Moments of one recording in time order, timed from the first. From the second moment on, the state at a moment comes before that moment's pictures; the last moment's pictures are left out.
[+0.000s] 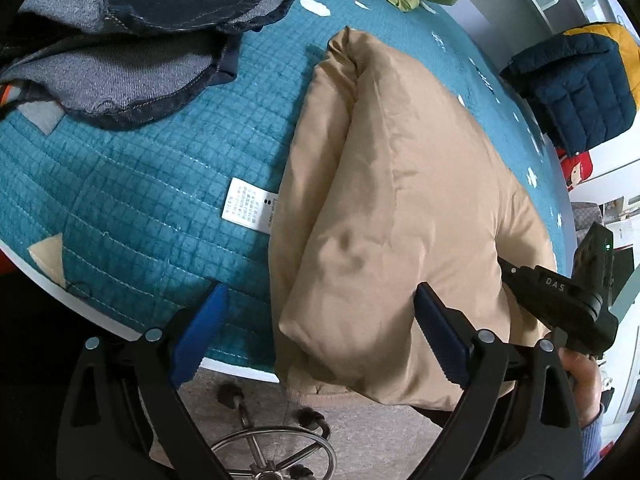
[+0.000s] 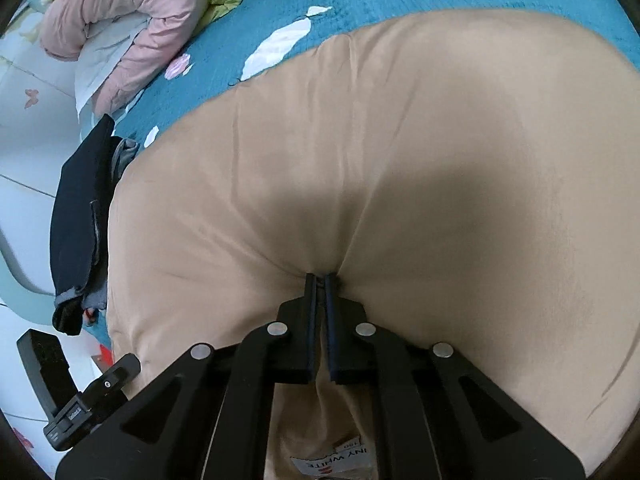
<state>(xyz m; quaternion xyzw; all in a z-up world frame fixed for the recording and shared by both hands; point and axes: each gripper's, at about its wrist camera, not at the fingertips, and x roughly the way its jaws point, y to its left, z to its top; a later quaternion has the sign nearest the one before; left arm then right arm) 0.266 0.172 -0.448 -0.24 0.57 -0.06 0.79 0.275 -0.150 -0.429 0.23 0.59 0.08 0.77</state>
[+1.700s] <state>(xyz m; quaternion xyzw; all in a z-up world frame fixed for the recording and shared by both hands) 0.294 0.135 -0.367 -0.27 0.53 -0.22 0.77 0.177 0.009 -0.378 -0.03 0.40 0.23 0.89</state>
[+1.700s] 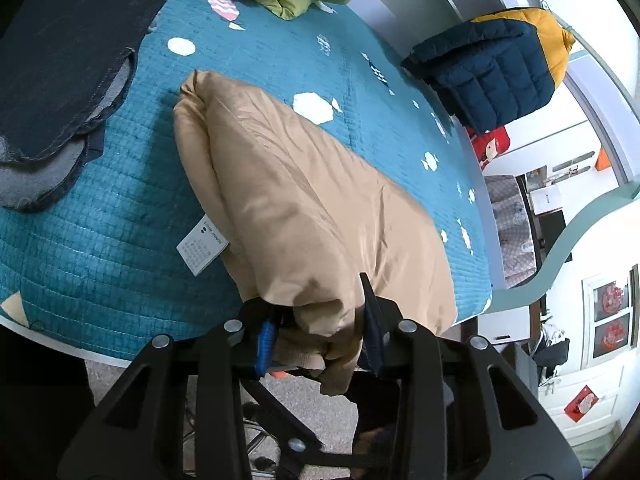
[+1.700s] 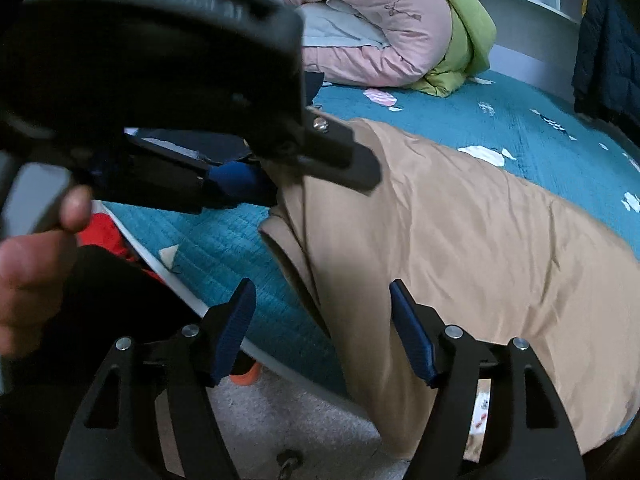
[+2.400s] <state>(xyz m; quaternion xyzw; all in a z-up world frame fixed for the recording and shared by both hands) 0.289 0.139 -0.303 -0.26 0.43 -0.19 0.84 0.213 -0.142 -0.320 0.24 0.37 0.18 0.88</state>
